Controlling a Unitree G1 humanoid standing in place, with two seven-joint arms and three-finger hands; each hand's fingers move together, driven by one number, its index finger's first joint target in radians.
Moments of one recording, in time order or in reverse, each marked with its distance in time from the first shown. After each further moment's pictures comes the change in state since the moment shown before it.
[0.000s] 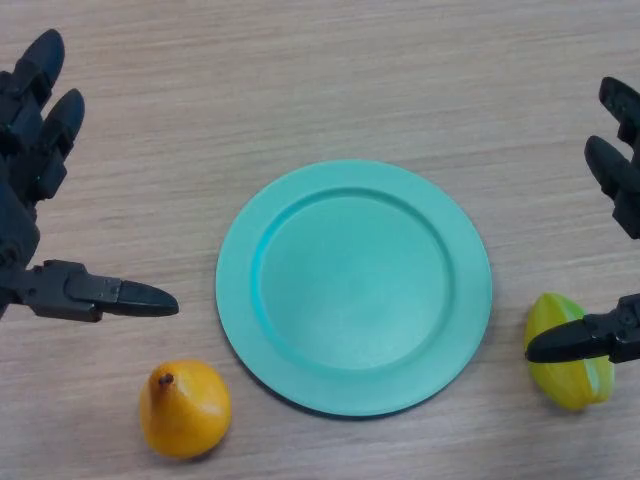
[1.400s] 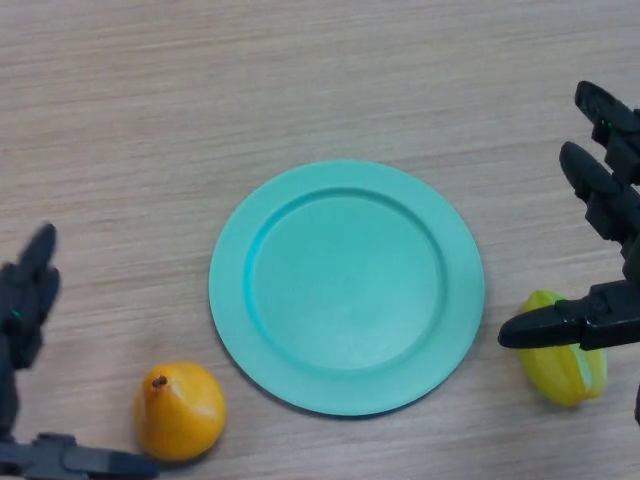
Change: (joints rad) left arm 0.364 -0.162 0.043 0.167 0.251 -0.351 -0.114; right arm -0.047 0.005 0.063 0.003 0.068 0.102 -0.117
